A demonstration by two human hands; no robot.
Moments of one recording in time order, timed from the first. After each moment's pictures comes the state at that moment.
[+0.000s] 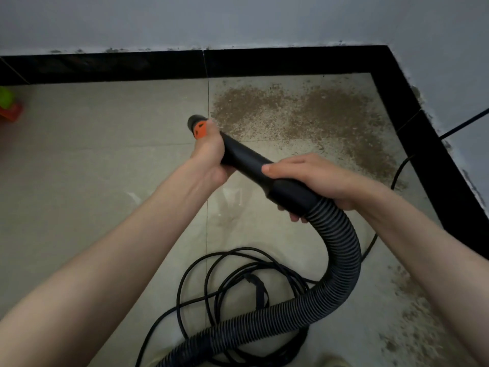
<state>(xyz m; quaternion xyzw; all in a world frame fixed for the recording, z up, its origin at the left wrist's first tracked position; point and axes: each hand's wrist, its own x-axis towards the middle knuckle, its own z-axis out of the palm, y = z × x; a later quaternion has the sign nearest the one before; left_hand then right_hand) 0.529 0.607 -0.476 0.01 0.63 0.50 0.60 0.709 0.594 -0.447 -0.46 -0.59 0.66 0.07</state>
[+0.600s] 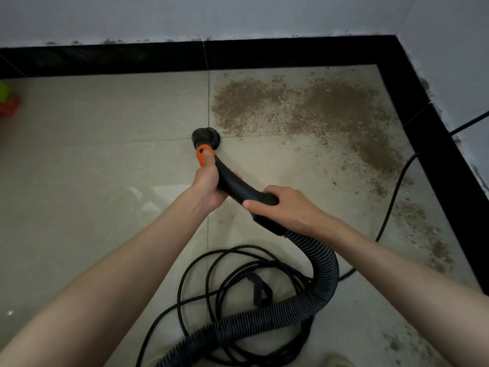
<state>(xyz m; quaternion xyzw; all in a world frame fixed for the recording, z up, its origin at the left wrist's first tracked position) 0.519 0.589 -0.540 -0.03 0.61 0.50 0.62 0.688 0.569 -0.518 -0.54 -0.68 0.50 0.03</state>
